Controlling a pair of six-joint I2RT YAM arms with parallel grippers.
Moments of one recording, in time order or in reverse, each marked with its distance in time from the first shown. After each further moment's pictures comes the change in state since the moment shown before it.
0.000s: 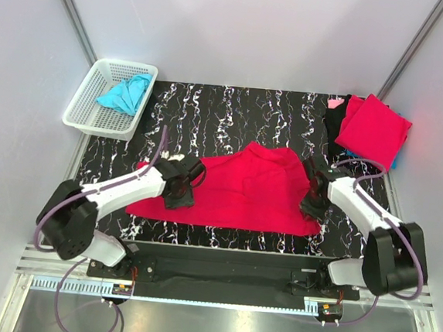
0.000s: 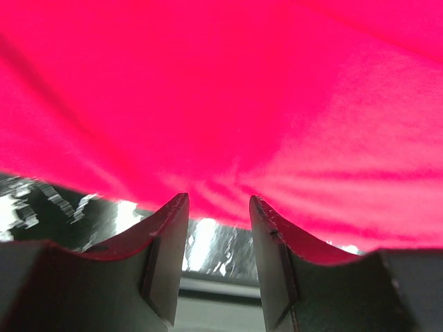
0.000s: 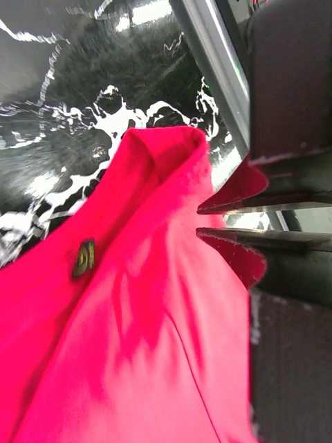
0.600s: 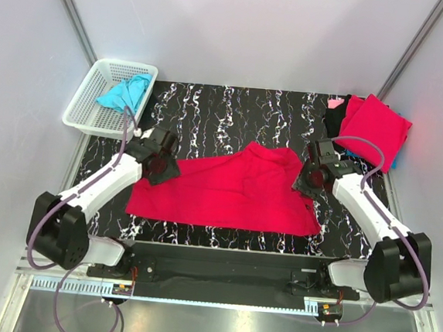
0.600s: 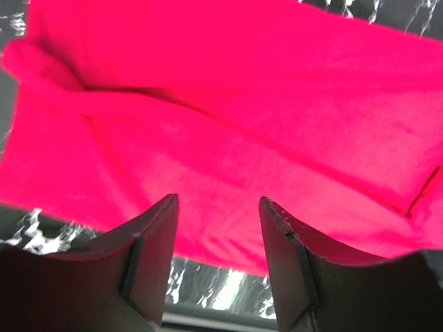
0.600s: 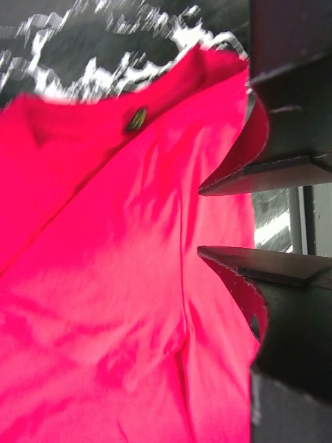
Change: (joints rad) left arm 0.263 -0.109 0.121 0.008 -0.022 0.100; right arm 0.000 -0.080 0.138 0.120 -0.111 -0.175
